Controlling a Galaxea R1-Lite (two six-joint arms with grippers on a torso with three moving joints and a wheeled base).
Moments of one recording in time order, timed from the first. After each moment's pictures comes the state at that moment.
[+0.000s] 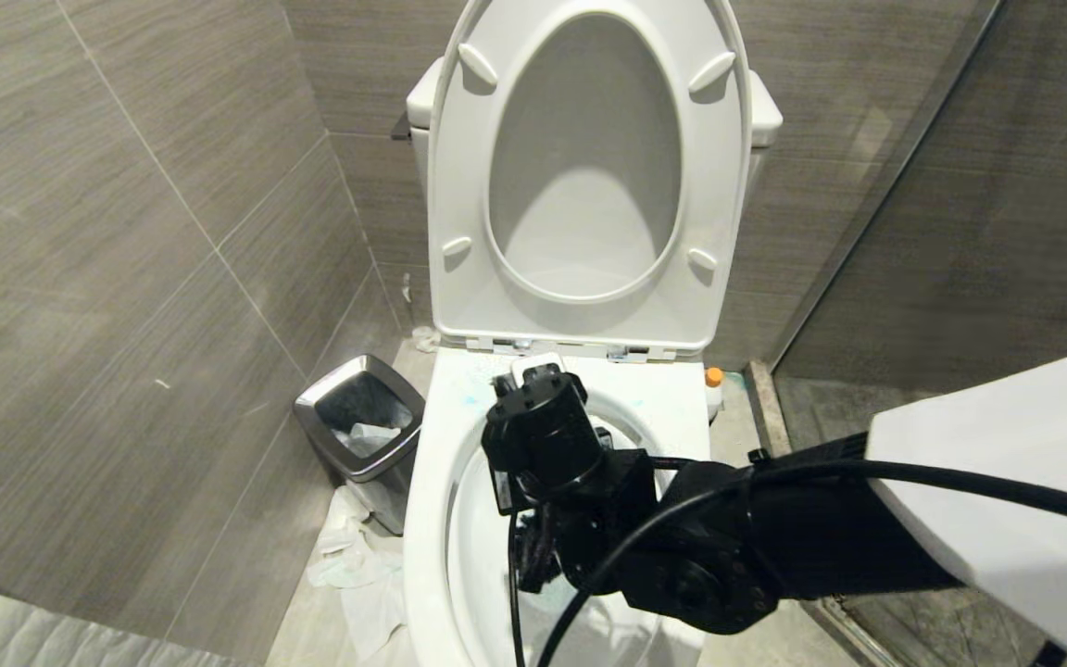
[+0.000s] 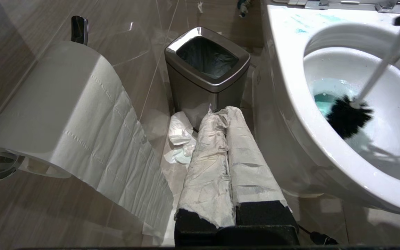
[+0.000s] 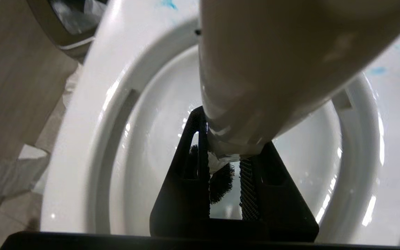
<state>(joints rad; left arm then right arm) 0.00 0.00 0.00 -0.01 0.01 -0.01 0.95 2.16 -1.35 -0.30 -0.64 0.27</state>
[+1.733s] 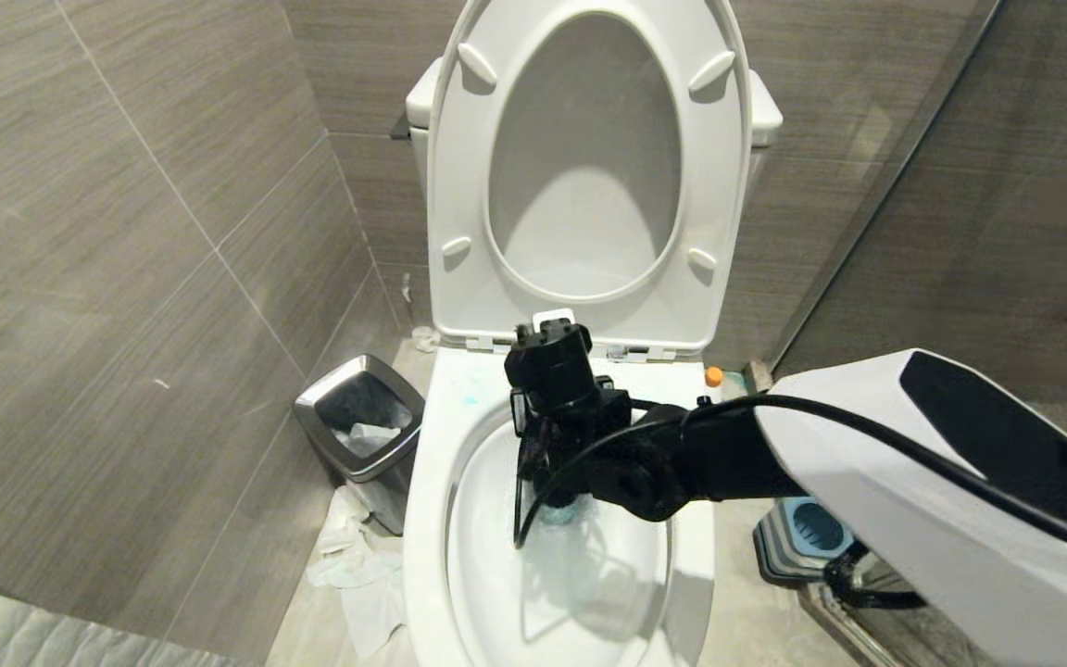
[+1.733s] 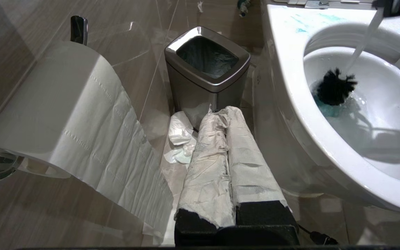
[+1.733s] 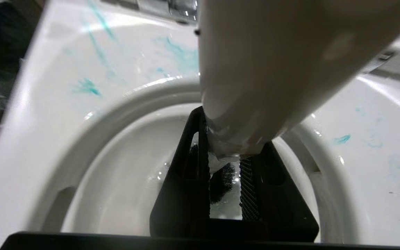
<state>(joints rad) 0.00 0.00 0.00 -0.01 0.01 -0.01 0.80 2.36 -1.68 -0.30 -0.66 0.19</state>
